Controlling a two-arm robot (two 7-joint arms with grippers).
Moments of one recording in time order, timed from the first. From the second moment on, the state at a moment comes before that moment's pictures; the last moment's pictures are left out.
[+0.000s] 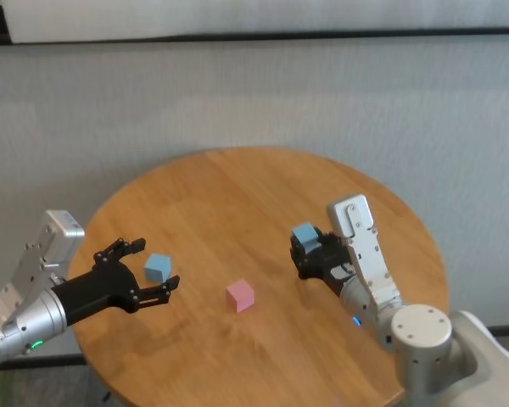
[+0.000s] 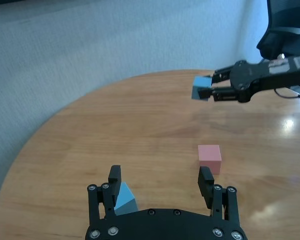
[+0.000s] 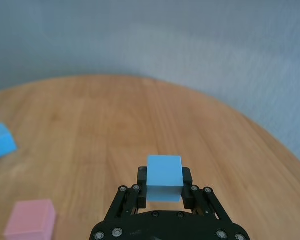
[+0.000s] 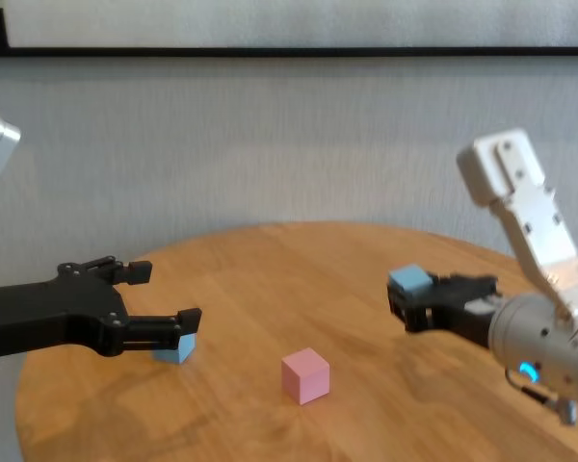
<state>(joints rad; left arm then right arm) -0.34 0.50 0.41 -1.20 -0.33 -0.16 -0.65 0.35 0.12 -0.35 -1.12 0.05 0.08 0.11</state>
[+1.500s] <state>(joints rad) -0.34 0.50 0.41 -1.20 -0.33 -0.16 -0.65 0.15 0.24 -0.40 -1.46 0.06 0.14 0.31</state>
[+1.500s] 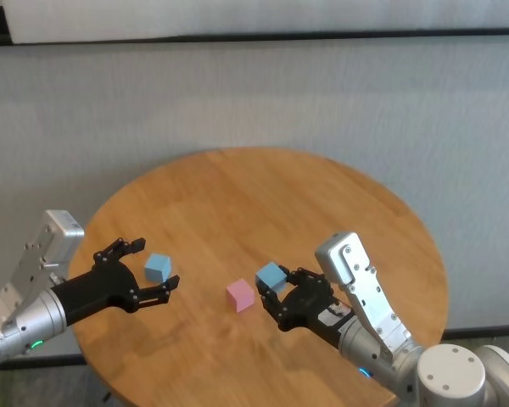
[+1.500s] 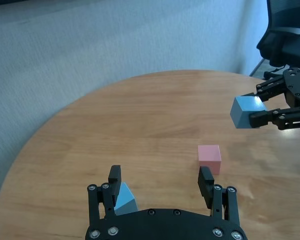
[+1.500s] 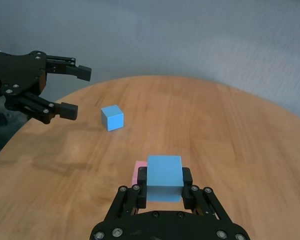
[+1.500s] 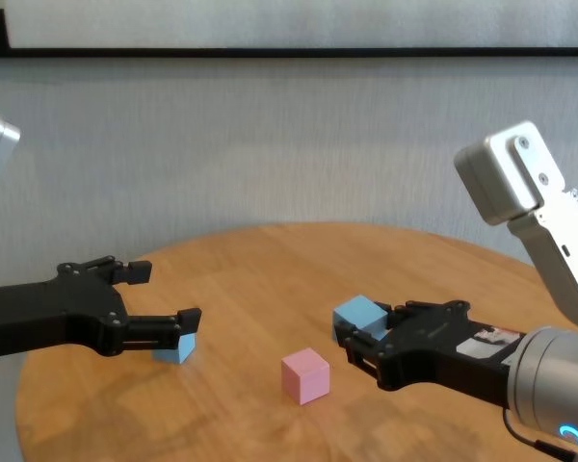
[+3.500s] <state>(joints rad) -0.34 0.50 0.41 -1.20 -0.33 -0.16 -0.65 0.24 0.12 -0.44 -1.26 -0.05 0.10 0.27</state>
